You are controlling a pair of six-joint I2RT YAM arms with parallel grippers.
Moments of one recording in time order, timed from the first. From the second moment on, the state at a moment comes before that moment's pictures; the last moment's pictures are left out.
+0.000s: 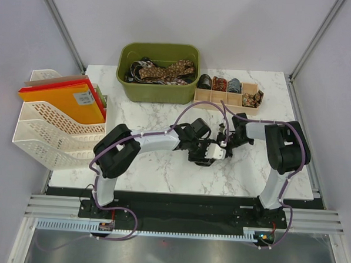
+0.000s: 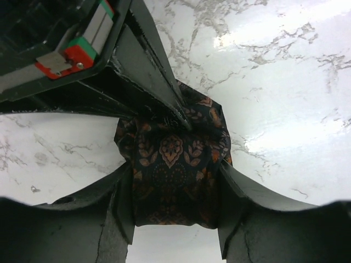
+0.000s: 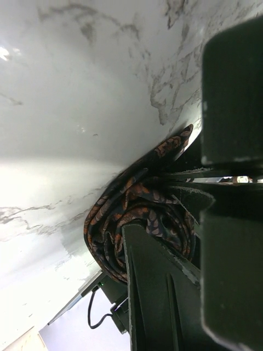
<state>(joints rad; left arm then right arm) -0.94 1.96 1.30 -0.34 0.38 0.86 0.20 1.90 0.95 -0.51 -0.80 0.36</state>
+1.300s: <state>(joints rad) -0.93 1.98 1.32 -0.35 0.37 0.63 0.13 1.68 0.85 -0.45 -0.70 0.39</state>
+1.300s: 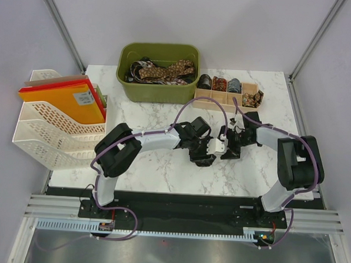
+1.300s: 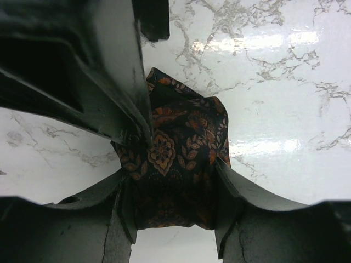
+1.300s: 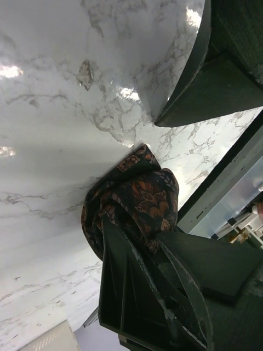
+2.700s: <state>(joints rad) -0.88 1.95 1.28 -0.35 0.42 0.56 0.23 1.67 0.87 -0.37 -0.68 0.42</state>
